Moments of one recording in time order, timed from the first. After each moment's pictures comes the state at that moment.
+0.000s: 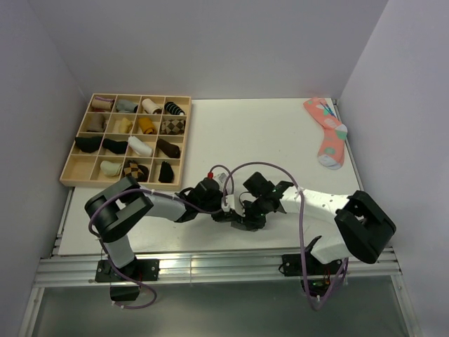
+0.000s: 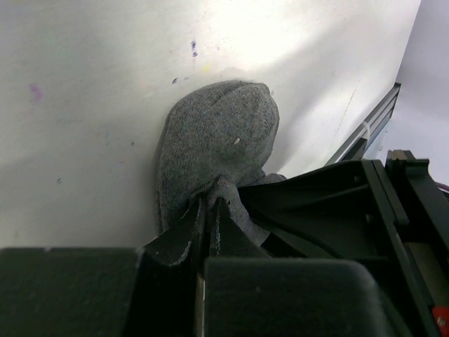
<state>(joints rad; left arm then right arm) -0.94 1.76 0.69 0.39 0.30 -1.08 0.76 1.38 0.65 -0.49 -0.45 -0.69</state>
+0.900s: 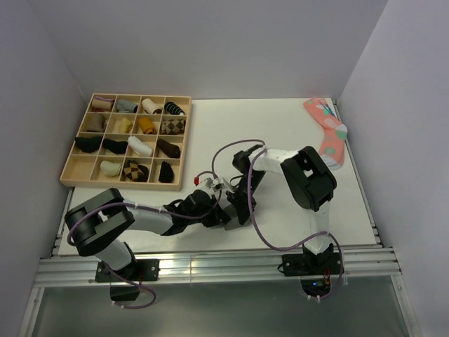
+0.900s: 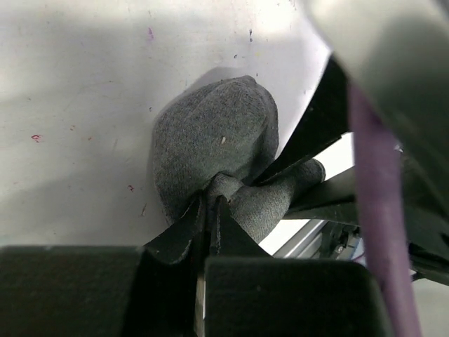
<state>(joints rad) -1.00 1.58 0.49 0.45 0.05 -1.12 0.58 2.00 1.23 -1.12 -0.81 -0.97</state>
